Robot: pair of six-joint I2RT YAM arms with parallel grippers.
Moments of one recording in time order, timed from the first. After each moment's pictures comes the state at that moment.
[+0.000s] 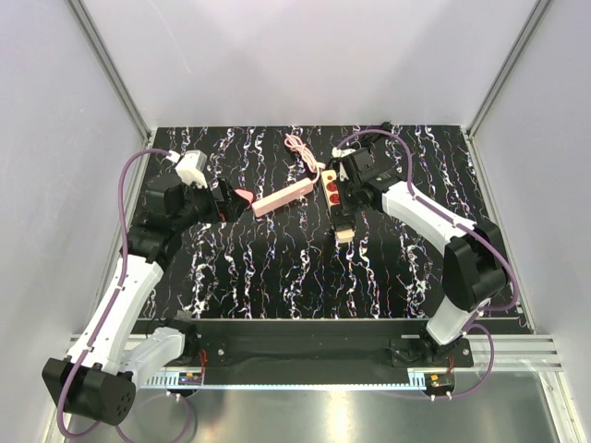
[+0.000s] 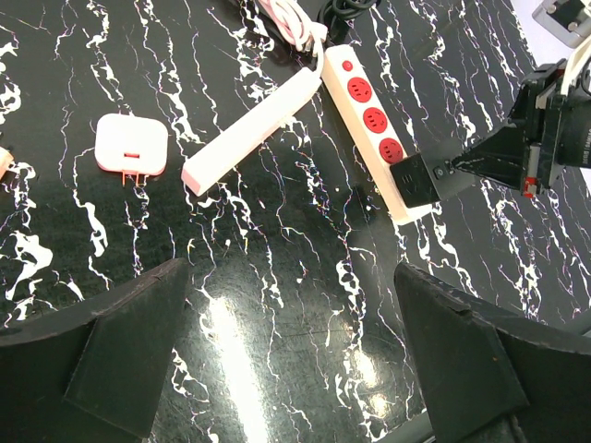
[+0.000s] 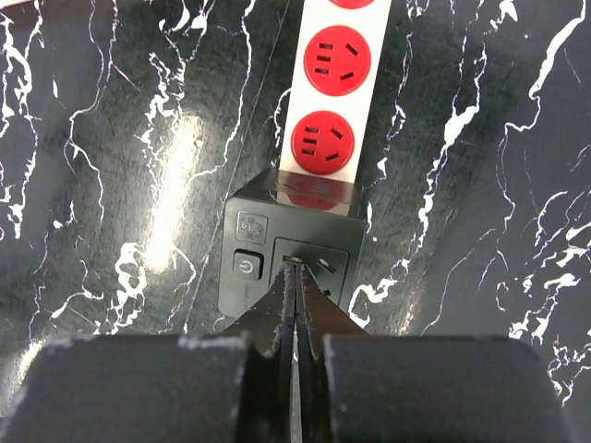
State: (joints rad) left arm -0.22 0.95 0.93 -0.40 0.28 -0.33; right arm 0.52 1.69 1.33 -0.57 0.06 0.17
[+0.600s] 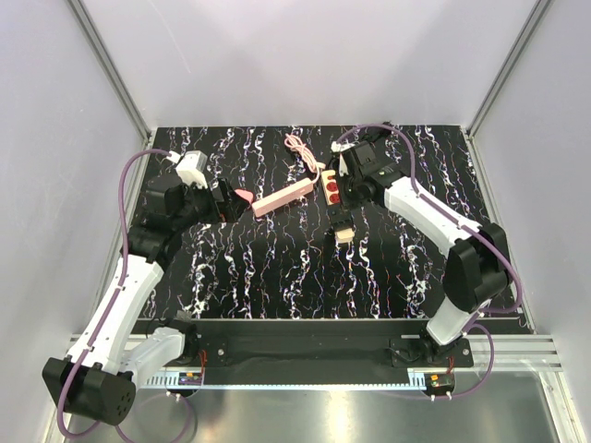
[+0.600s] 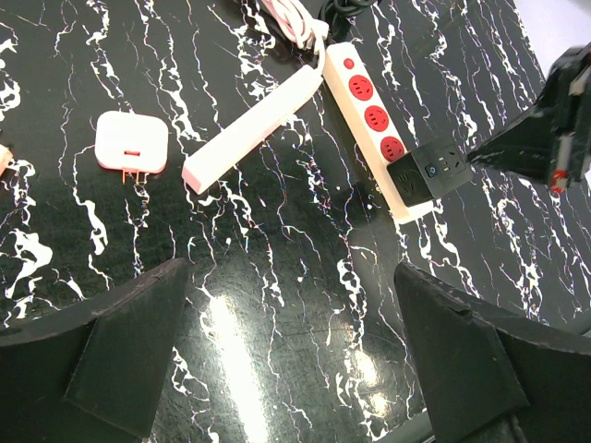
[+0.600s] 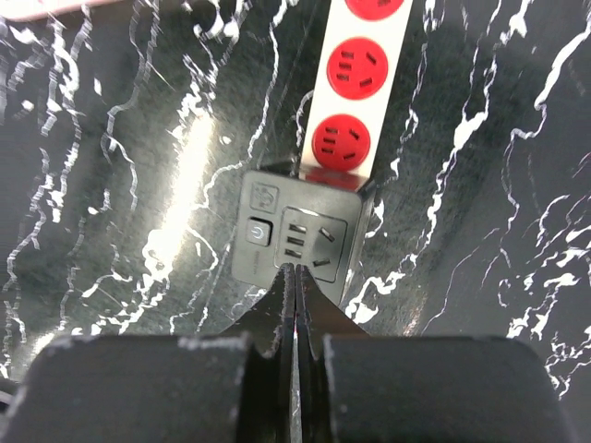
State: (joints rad) left arm -0.22 0.95 0.93 -0.40 0.28 -0.33; right arm 0.52 1.68 1.40 -0.65 0.01 0.17
